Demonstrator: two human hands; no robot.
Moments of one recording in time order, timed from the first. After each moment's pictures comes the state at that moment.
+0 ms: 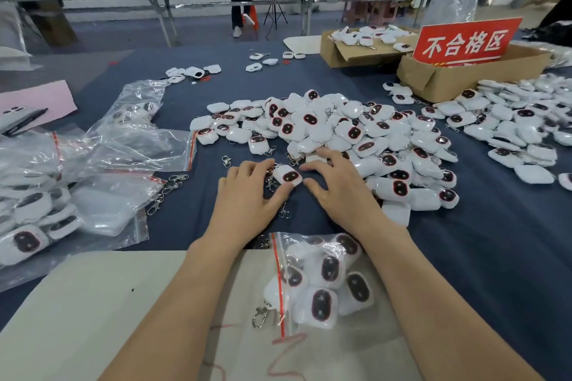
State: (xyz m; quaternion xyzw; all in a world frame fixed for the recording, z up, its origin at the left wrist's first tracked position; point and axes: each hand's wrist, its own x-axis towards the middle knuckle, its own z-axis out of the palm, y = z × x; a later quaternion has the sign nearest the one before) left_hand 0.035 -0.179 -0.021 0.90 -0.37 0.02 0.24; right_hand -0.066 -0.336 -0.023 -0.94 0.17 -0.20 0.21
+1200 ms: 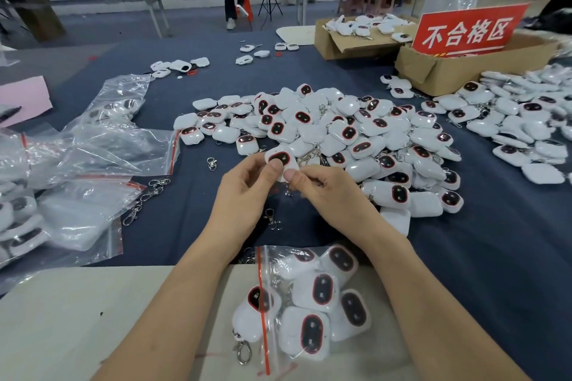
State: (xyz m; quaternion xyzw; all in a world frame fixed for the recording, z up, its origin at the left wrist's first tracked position) left_hand 0.027 -0.199 -0.018 0.65 -0.29 -0.17 0.68; right_hand -0.063 -0.339 -0.026 -0.85 0.11 -0.21 0.47
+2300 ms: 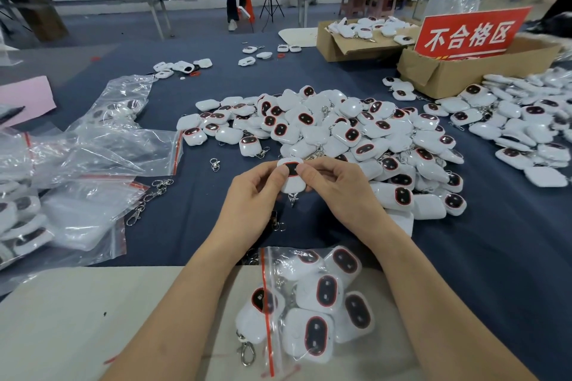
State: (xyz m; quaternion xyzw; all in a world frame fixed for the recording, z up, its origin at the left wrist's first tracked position) left_hand 0.026 -0.198 -0.020 0.70 -0.33 -0.15 0.62; right_hand -0.060 -0.341 -0.023 -0.75 0.11 -0.26 0.60
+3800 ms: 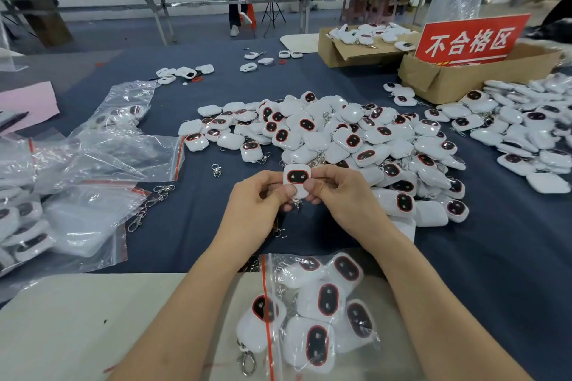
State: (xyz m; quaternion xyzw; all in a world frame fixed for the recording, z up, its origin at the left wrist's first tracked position) left_hand 0.026 -0.201 -0.019 0.70 -0.29 -0.18 0.63; right_hand -0.060 -0.345 -0.023 -0.75 0.15 -0.23 0.60
